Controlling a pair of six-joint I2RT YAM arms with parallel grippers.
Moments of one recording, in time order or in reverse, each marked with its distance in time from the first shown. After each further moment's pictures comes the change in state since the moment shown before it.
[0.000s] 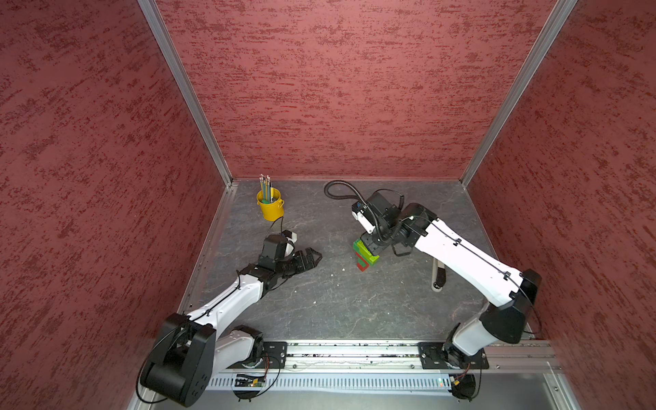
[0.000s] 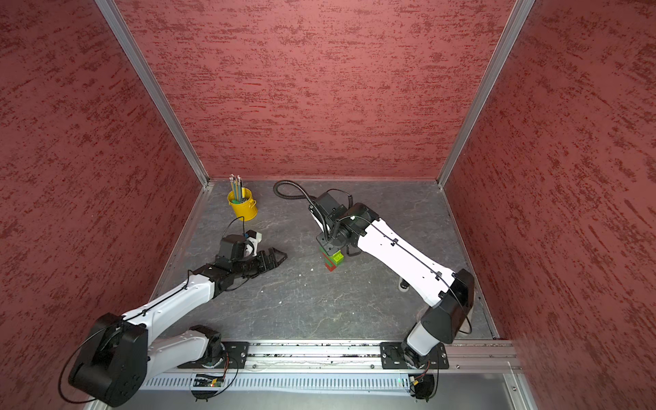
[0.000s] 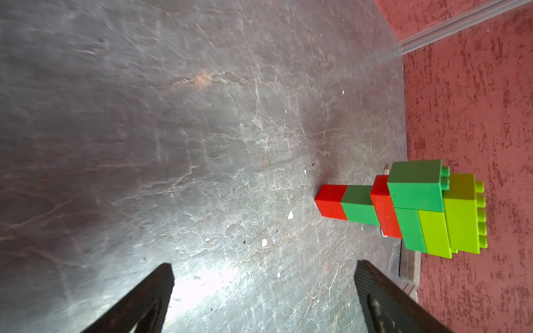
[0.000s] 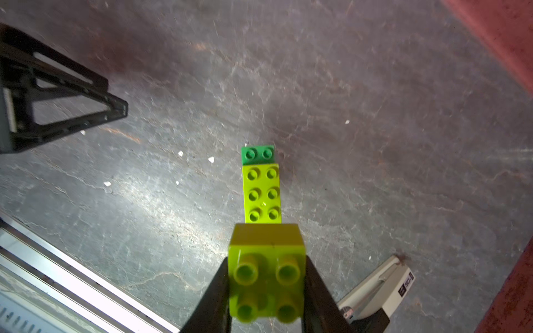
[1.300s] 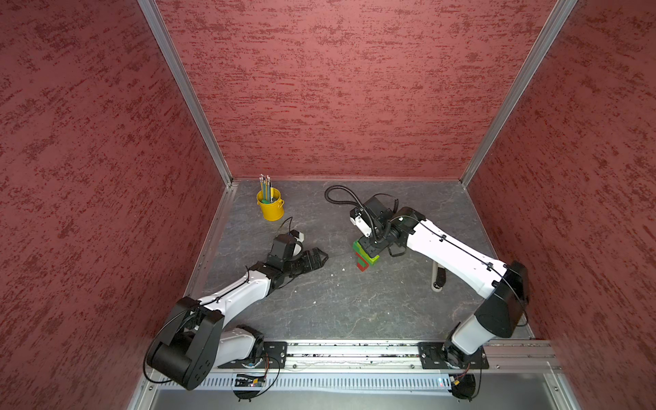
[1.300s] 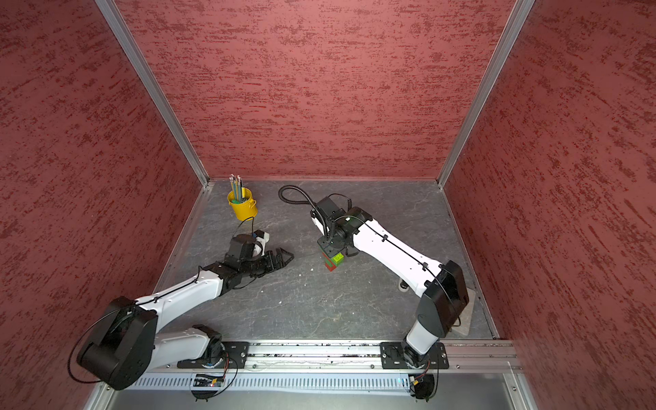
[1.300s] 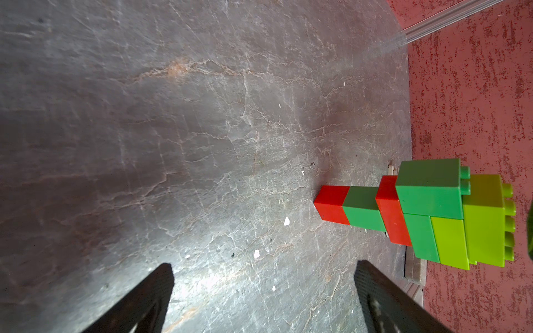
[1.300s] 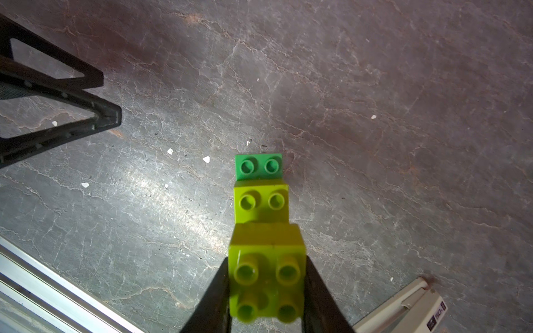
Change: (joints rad) left arm -0.060 0.079 0.013 0.068 -0.034 -0.026; right arm -0.056 0.043 -0.094 0.129 -0.074 -0.055
